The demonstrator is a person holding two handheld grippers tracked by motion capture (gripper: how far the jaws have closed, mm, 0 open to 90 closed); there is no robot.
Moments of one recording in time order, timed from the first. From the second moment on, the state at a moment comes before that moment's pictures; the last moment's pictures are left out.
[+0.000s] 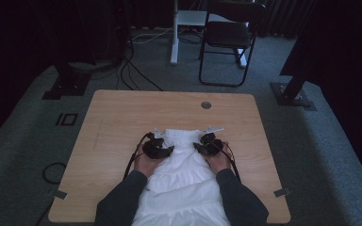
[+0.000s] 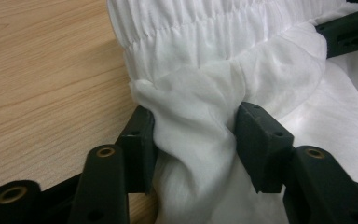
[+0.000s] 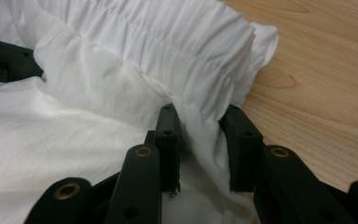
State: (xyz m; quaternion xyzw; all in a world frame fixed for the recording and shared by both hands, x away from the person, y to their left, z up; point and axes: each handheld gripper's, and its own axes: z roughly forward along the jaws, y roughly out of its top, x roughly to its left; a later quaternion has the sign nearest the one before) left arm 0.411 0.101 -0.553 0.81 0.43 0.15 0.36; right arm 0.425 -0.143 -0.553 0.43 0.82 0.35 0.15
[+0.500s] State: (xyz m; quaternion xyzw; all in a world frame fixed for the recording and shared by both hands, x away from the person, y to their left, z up) left arm 0.422 0.099 -0.538 0.83 0.41 0.13 0.36; right arm 0.431 -0.146 -0.550 0.44 0.81 0.36 0.13
